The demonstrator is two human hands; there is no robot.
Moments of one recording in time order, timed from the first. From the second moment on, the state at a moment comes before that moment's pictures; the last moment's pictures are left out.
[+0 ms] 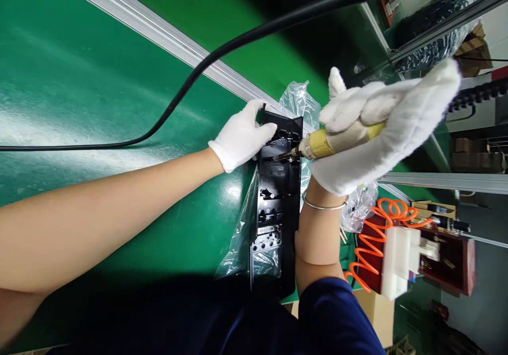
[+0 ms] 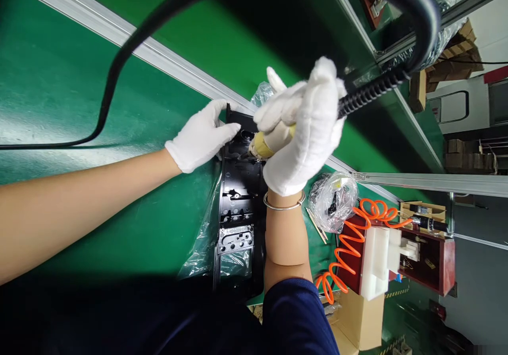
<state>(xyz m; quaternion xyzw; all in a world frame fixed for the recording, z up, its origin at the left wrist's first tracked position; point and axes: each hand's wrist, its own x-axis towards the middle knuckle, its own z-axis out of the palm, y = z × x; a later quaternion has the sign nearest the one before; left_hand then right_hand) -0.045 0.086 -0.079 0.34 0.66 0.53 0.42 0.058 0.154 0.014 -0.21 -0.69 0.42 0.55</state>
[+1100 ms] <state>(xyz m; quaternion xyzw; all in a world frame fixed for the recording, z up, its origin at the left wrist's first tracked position) -0.045 0.089 -0.087 0.34 0.64 0.56 0.40 0.073 0.161 -0.014 -0.34 -0.80 0.35 0.36</state>
